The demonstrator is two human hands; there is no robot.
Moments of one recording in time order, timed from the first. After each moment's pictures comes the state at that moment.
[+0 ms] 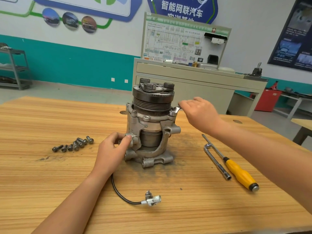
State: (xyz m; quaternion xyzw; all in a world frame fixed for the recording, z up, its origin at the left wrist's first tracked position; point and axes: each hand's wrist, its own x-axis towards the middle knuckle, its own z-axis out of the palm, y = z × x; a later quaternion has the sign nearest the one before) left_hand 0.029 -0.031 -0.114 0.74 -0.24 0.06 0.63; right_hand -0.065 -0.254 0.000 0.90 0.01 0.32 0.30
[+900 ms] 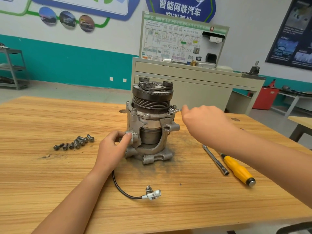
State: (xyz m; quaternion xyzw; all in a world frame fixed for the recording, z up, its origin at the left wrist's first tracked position) left_hand 0.029 -0.030 -0.114 0.73 -0.25 0.05 0.64; right_hand -0.109 -0.181 0.018 0.92 -0.14 0.08 0.35
